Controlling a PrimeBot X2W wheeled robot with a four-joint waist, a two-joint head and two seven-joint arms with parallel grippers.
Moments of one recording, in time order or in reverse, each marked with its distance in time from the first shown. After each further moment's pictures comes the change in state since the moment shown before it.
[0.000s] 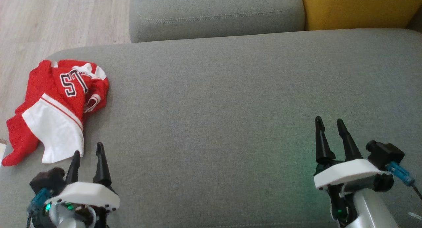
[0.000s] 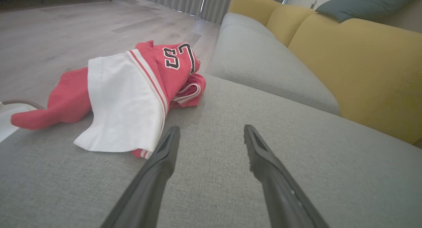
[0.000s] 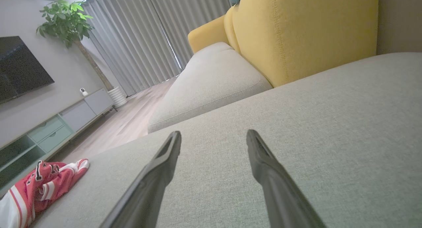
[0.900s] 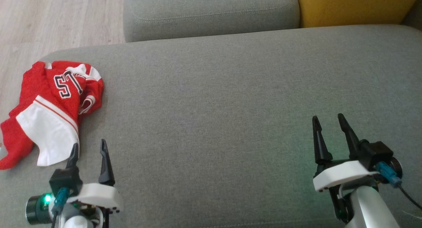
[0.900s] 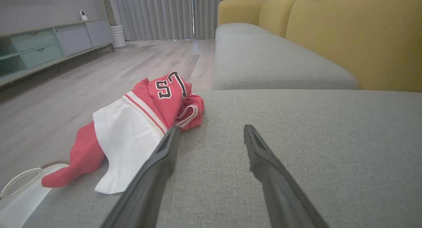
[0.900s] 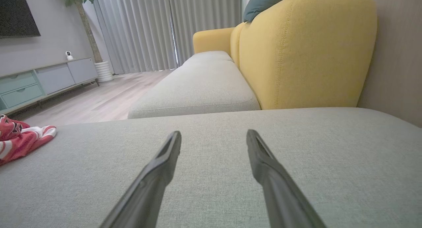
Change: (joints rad) left arm 0.001 0.000 -0.015 -0.010 0.296 0.057 -0.072; right arm -0.016 -0.001 -0.028 0.025 -0.308 0.000 -0.078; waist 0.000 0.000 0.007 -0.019
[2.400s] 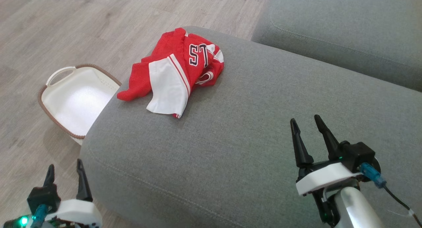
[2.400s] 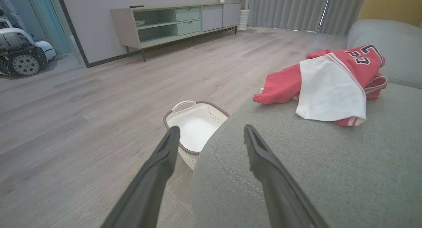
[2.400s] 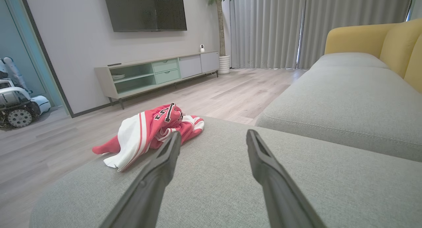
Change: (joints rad) left arm 0.062 0.038 0.096 0.028 0.020 -0.009 -0.005; right arm -0.002 -0.002 0.129 -0.012 0.077 0.000 -0.004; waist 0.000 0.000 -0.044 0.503
